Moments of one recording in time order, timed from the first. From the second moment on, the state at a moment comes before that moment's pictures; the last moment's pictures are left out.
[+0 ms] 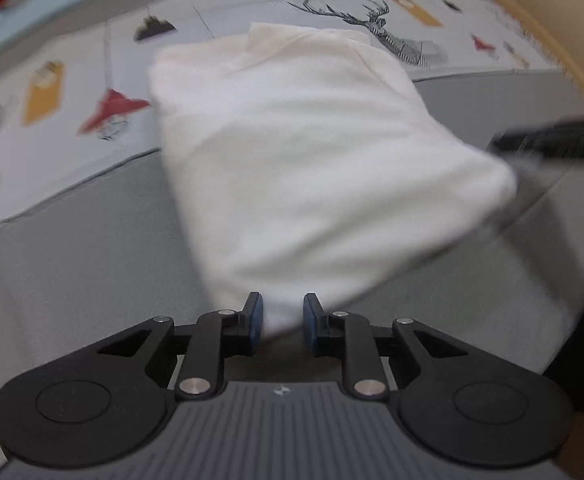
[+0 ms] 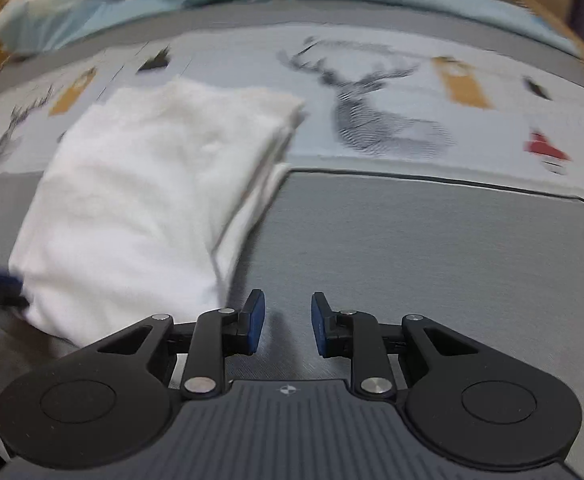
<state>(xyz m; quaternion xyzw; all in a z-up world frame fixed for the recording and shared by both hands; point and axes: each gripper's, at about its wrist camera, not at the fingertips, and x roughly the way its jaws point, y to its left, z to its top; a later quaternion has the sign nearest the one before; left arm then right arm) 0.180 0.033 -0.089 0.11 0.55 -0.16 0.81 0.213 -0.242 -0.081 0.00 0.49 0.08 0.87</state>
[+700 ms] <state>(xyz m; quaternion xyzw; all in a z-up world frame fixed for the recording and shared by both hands) -0.012 0.014 0.020 -0.02 0.34 0.00 0.94 0.008 -0.211 0.024 0.04 0.27 0.08 0.96</state>
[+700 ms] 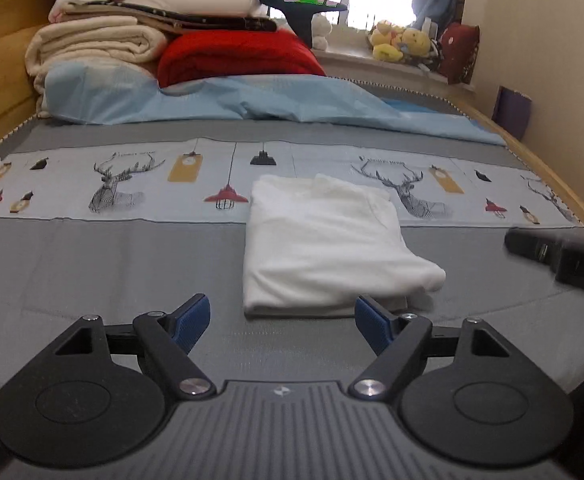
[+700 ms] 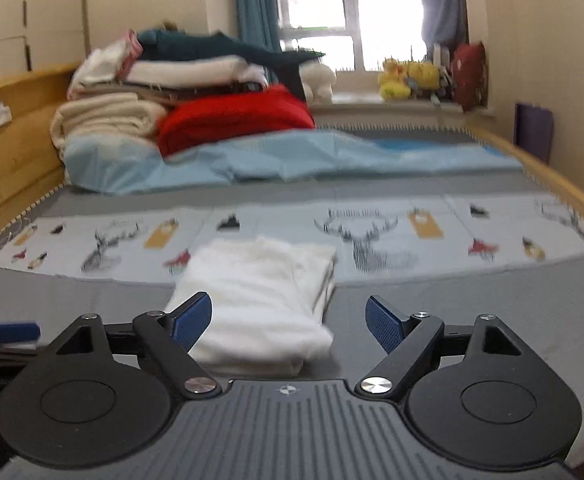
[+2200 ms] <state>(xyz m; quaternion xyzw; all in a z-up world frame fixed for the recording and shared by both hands) 0.013 0.014 0.002 -0.03 0.36 -0.02 0.93 0.015 -0.177 0.004 0.00 0.31 0.12 0.94</state>
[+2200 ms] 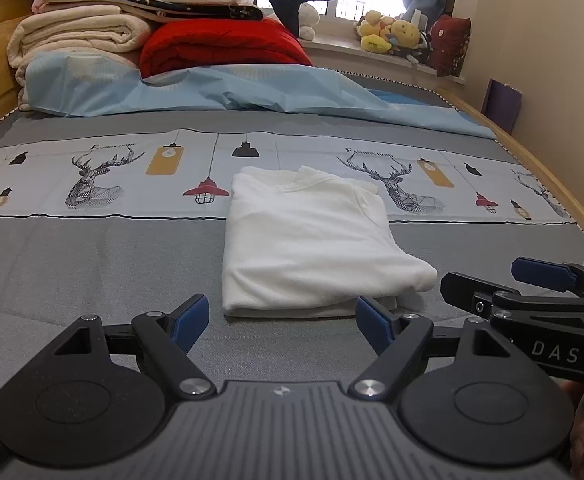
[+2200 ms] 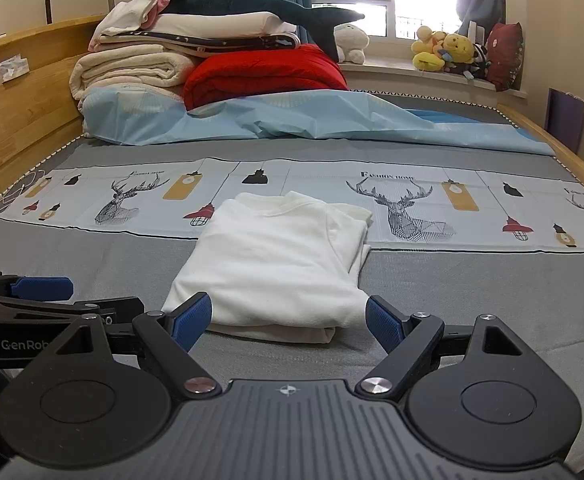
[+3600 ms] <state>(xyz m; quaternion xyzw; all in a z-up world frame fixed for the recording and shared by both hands) 0.013 0.012 0.002 -0.03 0.36 -0.02 0.93 0.015 -0.173 0.003 0.00 0.31 0.12 0.94</state>
